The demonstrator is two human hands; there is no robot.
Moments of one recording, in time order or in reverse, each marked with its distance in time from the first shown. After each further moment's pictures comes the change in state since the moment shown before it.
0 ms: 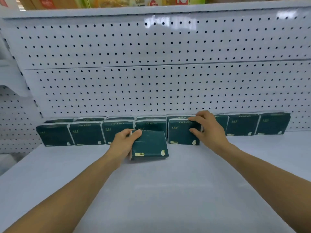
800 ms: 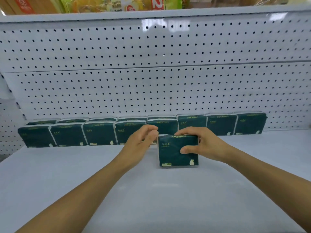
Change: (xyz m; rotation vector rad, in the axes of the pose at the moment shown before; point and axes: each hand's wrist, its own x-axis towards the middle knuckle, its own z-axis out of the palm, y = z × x) left_hand -0.042 0.032 0.090 0.163 -0.248 0.417; right_hand -0.040 0.010 -0.075 0.572 -0.456 -0.028
